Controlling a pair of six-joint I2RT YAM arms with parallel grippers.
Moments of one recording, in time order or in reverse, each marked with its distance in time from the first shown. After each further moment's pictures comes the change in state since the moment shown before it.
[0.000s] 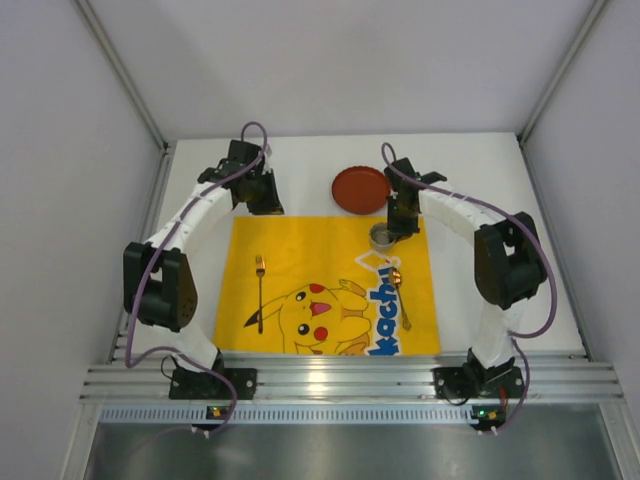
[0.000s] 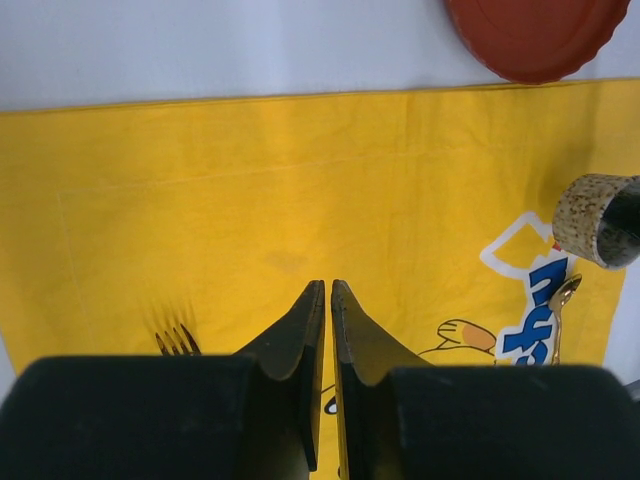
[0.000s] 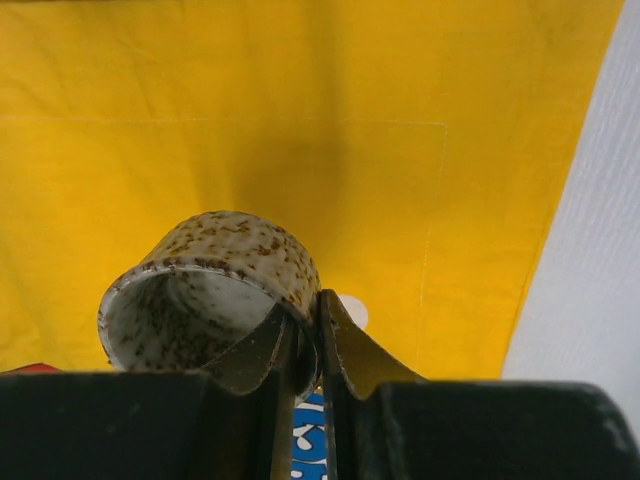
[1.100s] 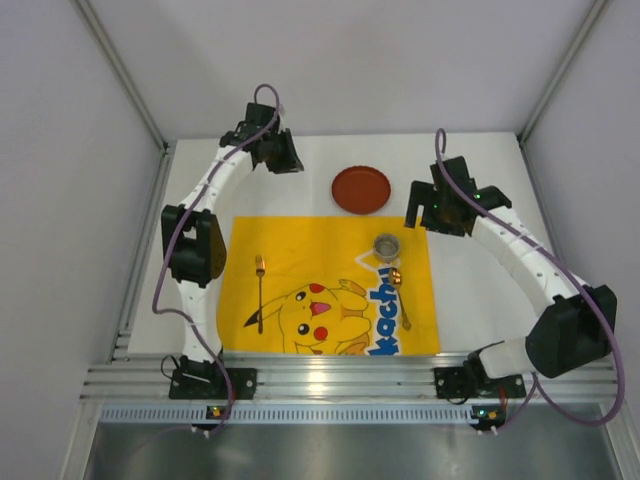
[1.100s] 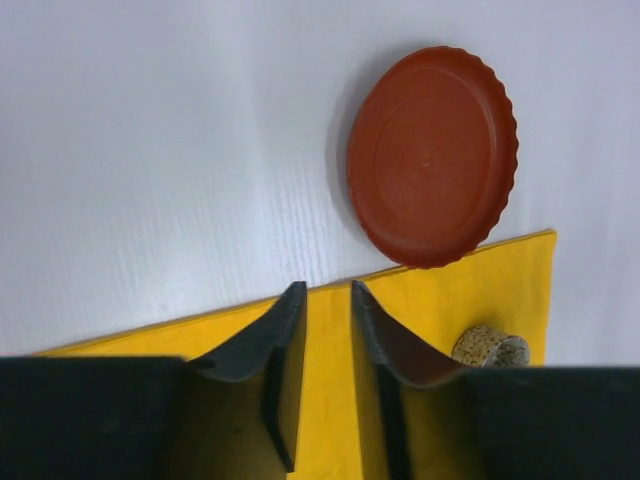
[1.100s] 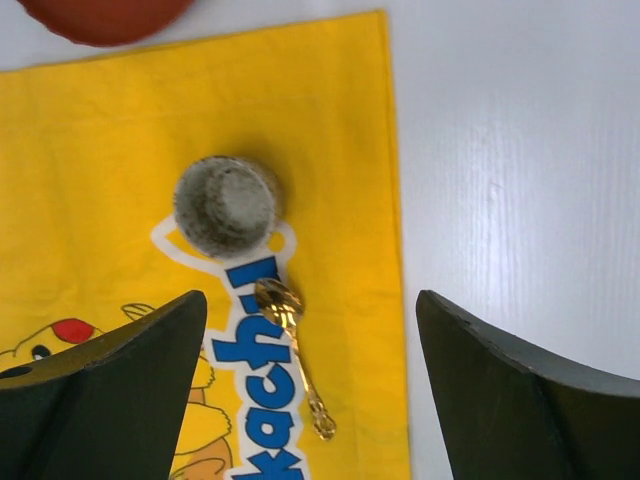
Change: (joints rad) left arm -0.001 0.393 0.541 -0.005 0.037 -0.064; right arm -0.070 -0.467 -0.192 0.015 0.084 -0.003
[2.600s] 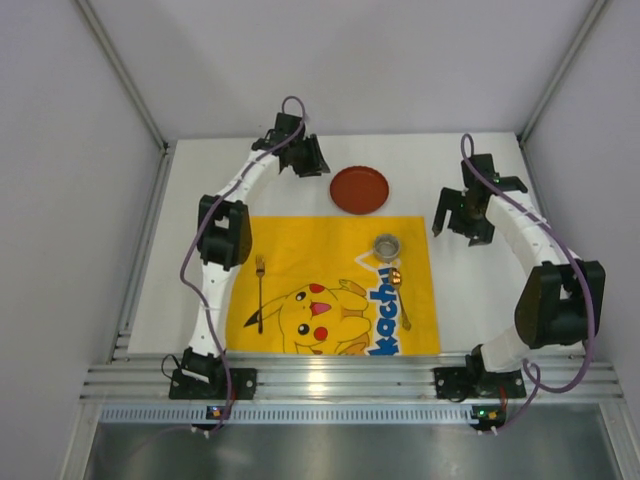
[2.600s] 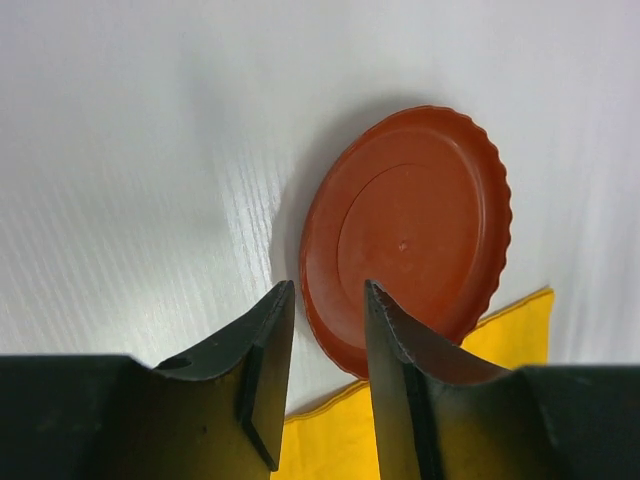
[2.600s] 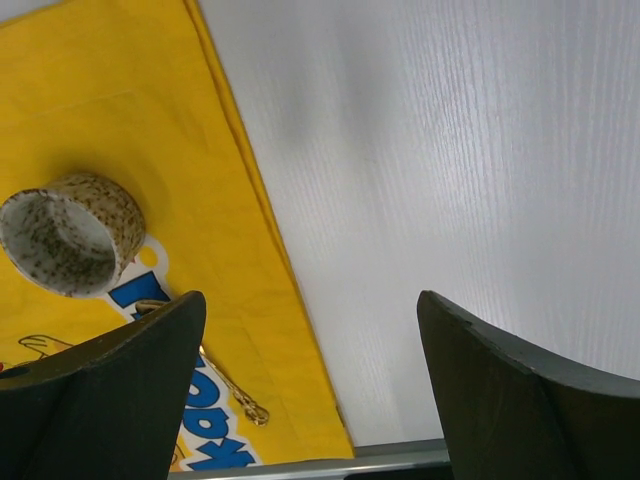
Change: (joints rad) left arm -0.056 0.351 0.271 0.111 0.071 -0.085; right arm -0.265 0.124 0.000 -0.126 -0.069 -0.100
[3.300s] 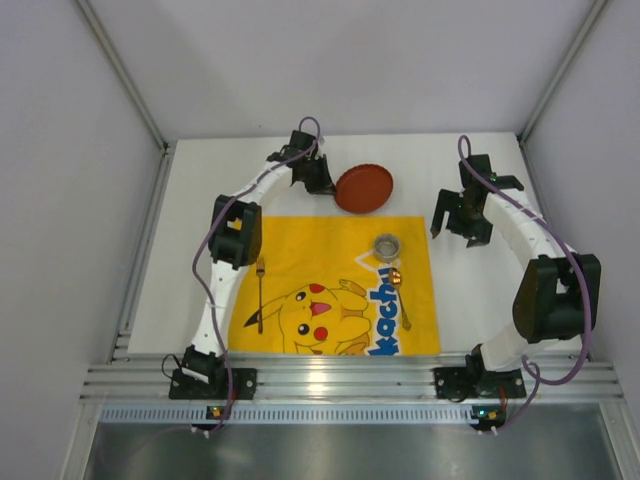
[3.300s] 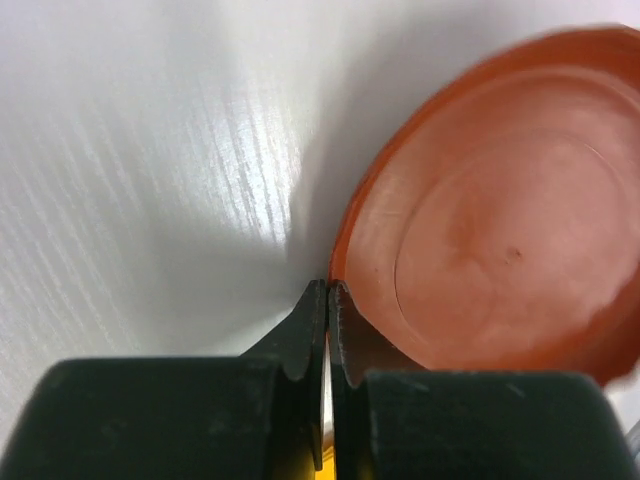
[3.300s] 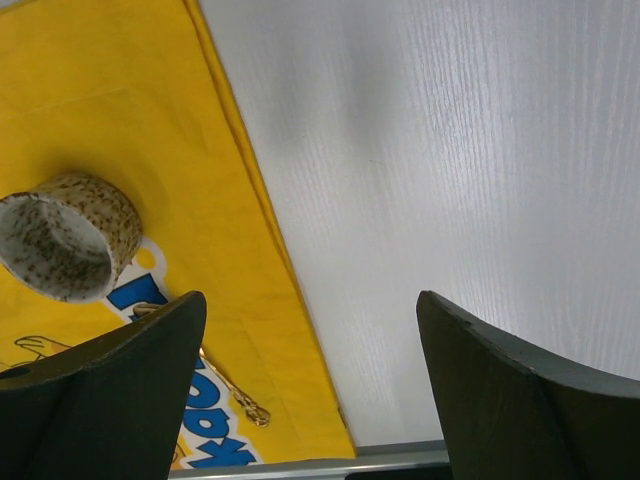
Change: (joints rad) left arm -0.044 0.108 -0.027 0.024 0.066 0.015; right arm 0.000 0.044 0.012 0.004 -0.016 -0.002
